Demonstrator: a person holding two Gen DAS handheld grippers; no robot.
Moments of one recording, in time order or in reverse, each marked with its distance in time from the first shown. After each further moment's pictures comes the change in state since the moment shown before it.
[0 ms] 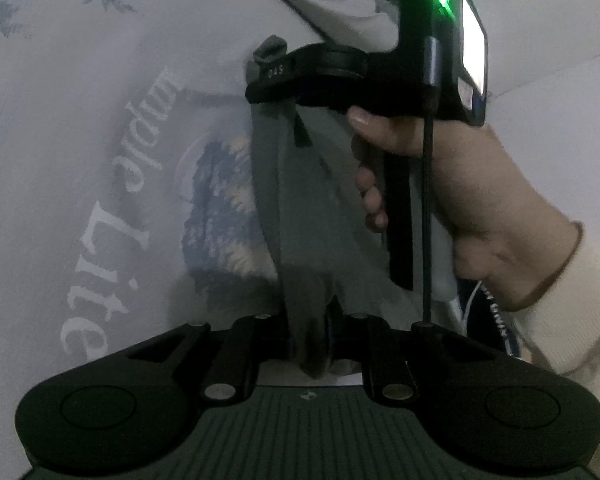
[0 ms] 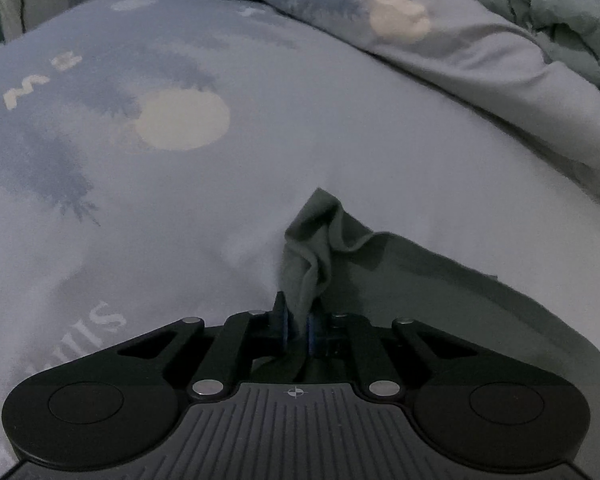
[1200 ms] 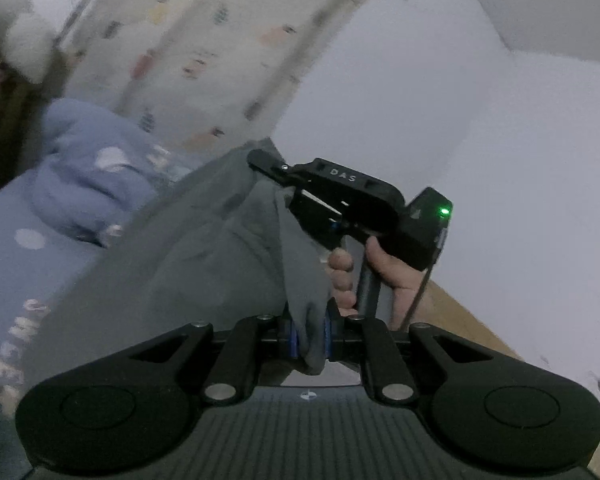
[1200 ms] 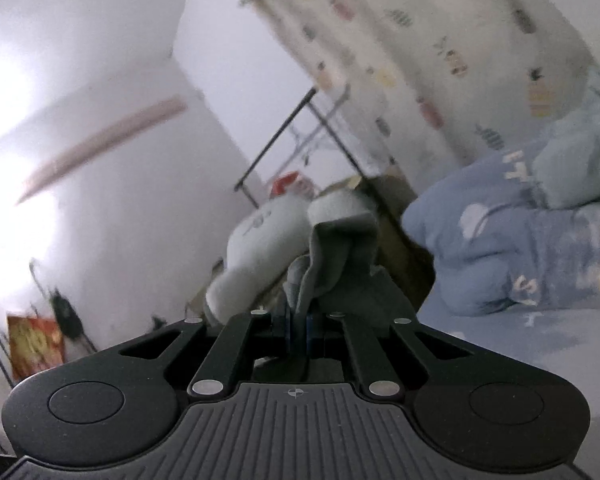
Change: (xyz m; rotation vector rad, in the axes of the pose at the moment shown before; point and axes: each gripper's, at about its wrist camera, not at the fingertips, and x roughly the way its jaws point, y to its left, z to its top) left arm -0.305 -0.245 0.057 0.449 -0.466 0.013; right arm -0.359 -0.066 0.155 0.439 -0.710 0.904
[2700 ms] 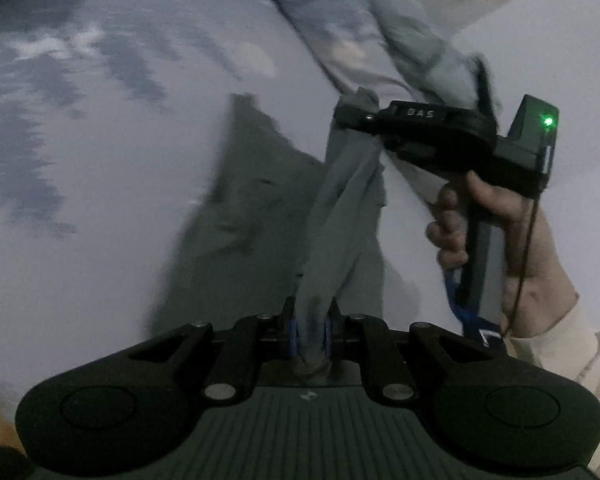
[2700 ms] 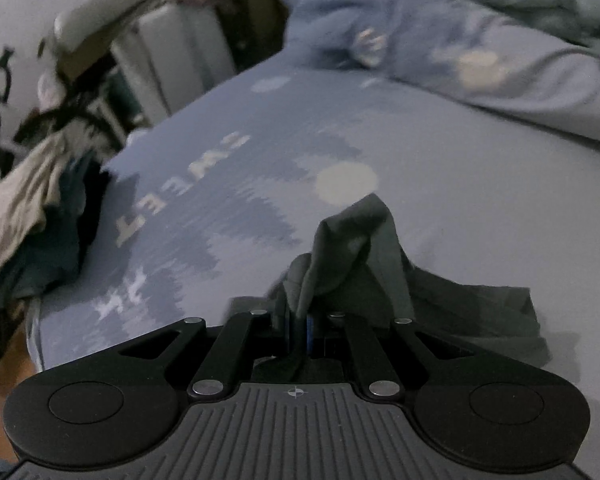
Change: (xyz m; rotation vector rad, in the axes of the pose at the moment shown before) left arm 0.152 0.149 -0.271 -0.586 0.226 0.276; right arm 0.016 -0.179 -0.227 -0.275 0.681 -0.432
